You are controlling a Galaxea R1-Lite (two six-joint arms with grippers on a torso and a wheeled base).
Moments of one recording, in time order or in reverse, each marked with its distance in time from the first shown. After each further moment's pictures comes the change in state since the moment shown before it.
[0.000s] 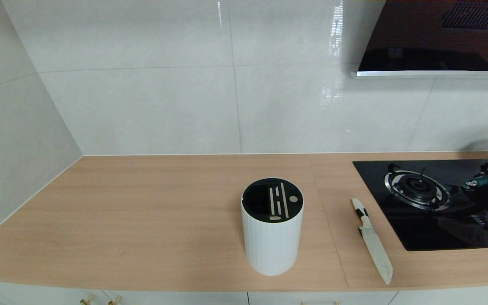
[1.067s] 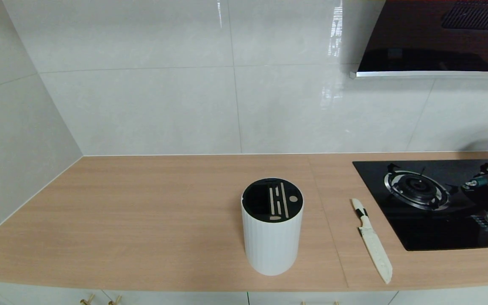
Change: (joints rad) left arm 0.000 0.000 0.000 0.000 0.000 0.000; right arm -0.175 -1.161 0.574 0.067 0.062 -0.026
